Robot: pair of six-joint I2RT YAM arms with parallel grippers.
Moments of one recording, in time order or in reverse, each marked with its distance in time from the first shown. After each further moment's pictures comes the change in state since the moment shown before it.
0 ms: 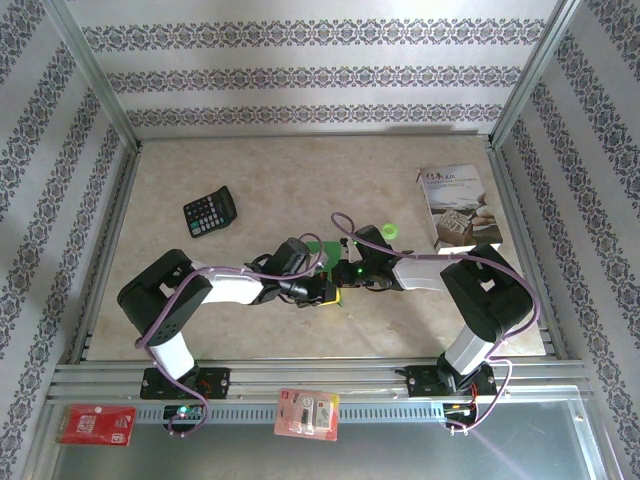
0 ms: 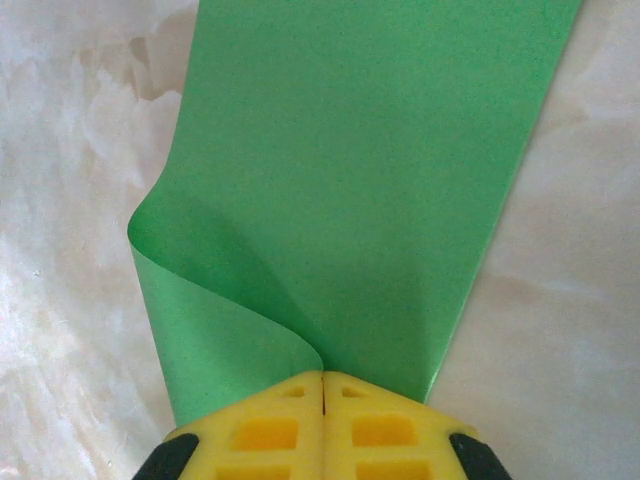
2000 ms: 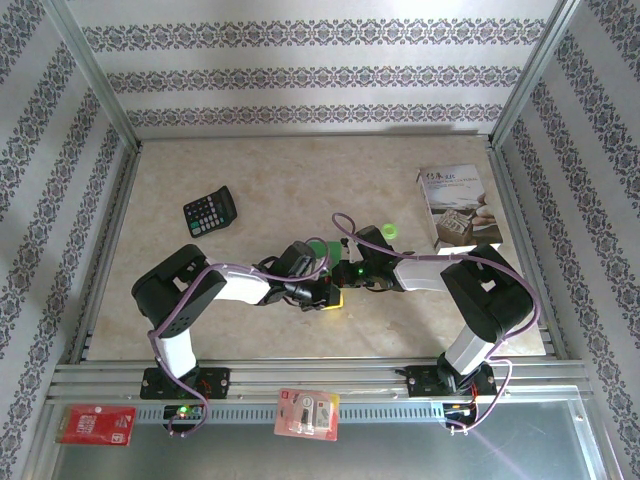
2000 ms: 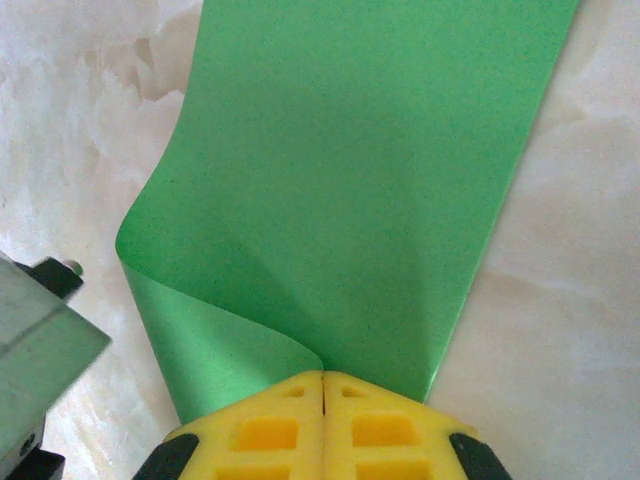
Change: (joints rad) left arm -0.019 0.084 0.017 0.036 0.026 -0.014; right arm -0.002 -0.004 -0.013 0.021 -0.005 0.000
